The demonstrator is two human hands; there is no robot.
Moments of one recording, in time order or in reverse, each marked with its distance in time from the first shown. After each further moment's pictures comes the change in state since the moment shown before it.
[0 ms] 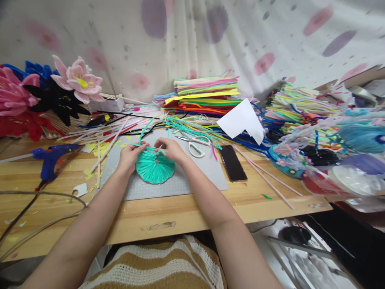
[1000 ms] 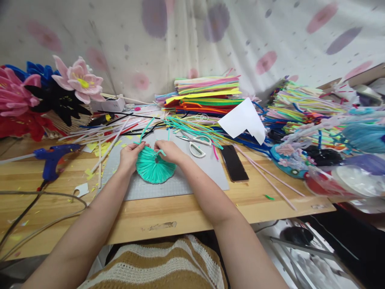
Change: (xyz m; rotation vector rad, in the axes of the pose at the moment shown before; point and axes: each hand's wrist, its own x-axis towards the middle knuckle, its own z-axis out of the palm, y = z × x) left_hand 0.004 -0.004 -0.001 0.016 0.034 0.024; right_hand 0.007 -0.003 0.005 -0.543 -0.152 -0.106
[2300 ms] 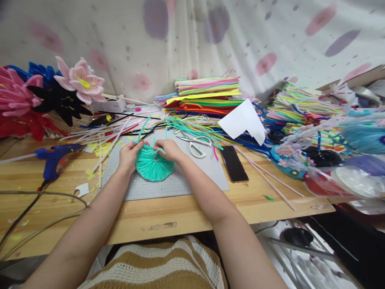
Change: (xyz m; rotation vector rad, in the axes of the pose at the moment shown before) left_hand 0.000 0.005 0.000 -0.088 -0.015 0.036; right_hand 0.003 0.003 0.001 0.212 0.055 0.064
